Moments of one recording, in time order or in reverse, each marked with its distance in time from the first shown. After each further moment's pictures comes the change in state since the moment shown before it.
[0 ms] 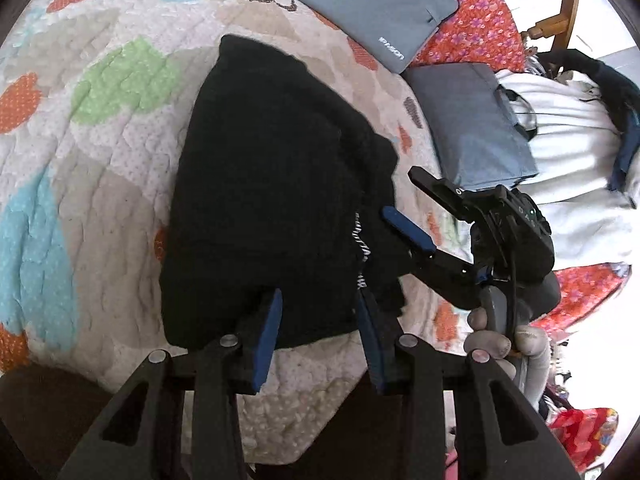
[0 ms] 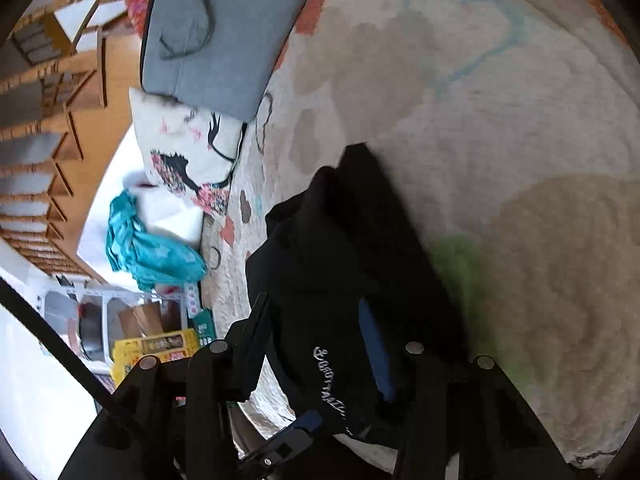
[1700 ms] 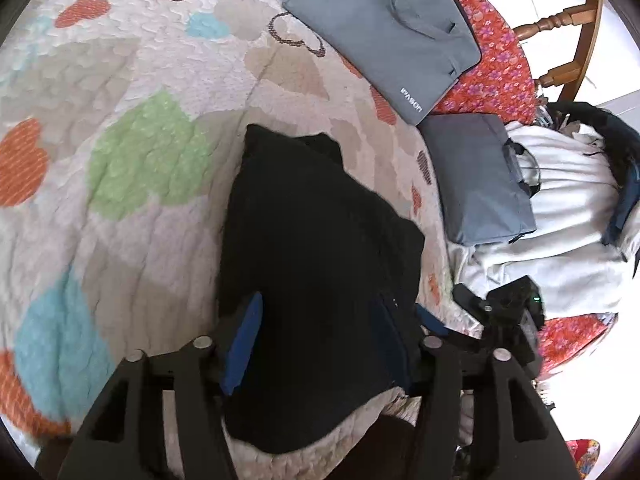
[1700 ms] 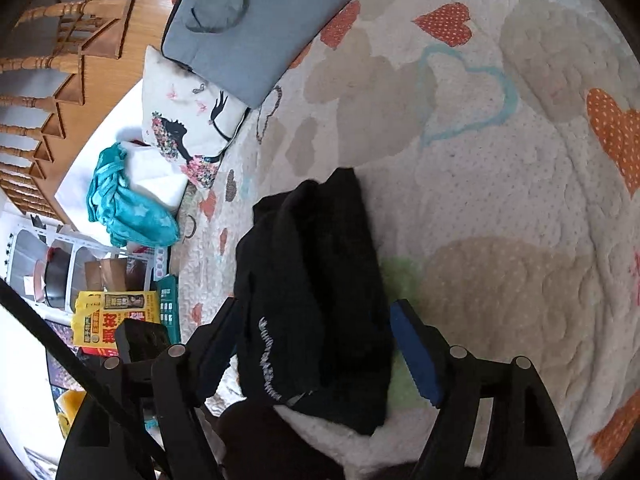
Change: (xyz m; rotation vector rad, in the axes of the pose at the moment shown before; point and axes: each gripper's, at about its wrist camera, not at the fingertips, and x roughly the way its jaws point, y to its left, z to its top) left arm 0.000 0.033 0.056 -0.082 -0.085 -0.039; right arm -0.022 0.000 0.016 -0.196 0.039 -0.091
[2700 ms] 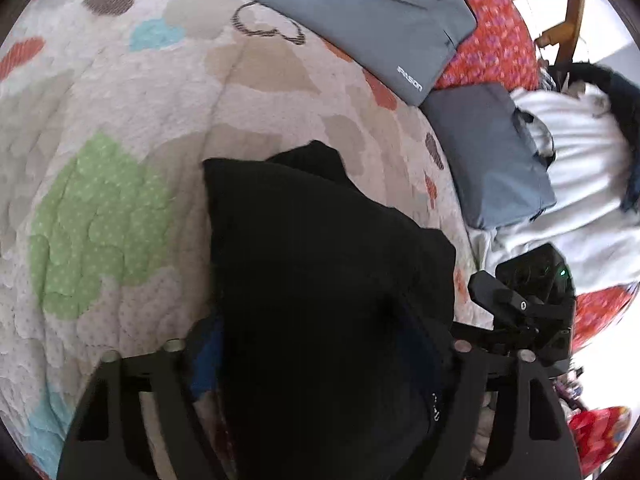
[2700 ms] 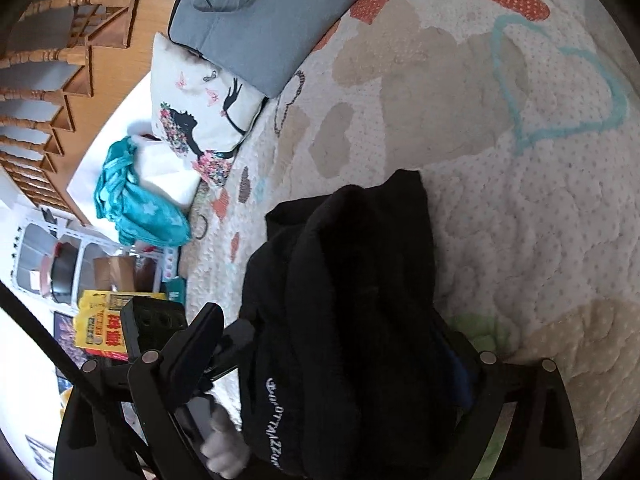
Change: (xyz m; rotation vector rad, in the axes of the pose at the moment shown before) left arm 0.042 -0.012 0.027 0.147 0.049 0.064; right arm 0.060 0.021 0.005 -0.029 0.016 0.075
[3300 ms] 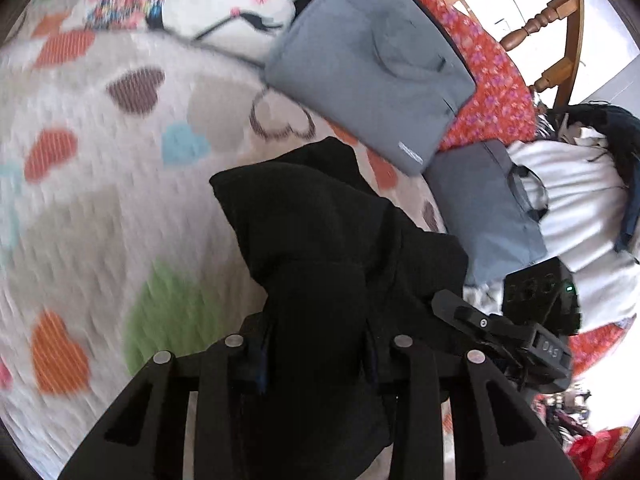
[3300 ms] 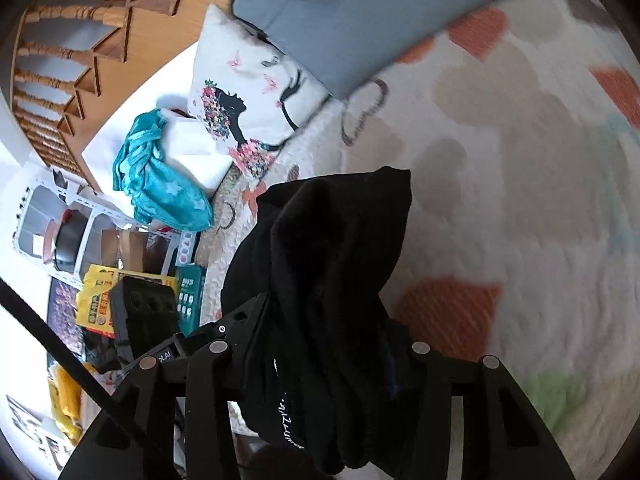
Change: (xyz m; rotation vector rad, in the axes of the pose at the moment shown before) left arm -0.064 0.005 0.070 -0.018 -0.150 0.050; right arm 0.028 0.087 0.045 -0.153 0.004 -0.006
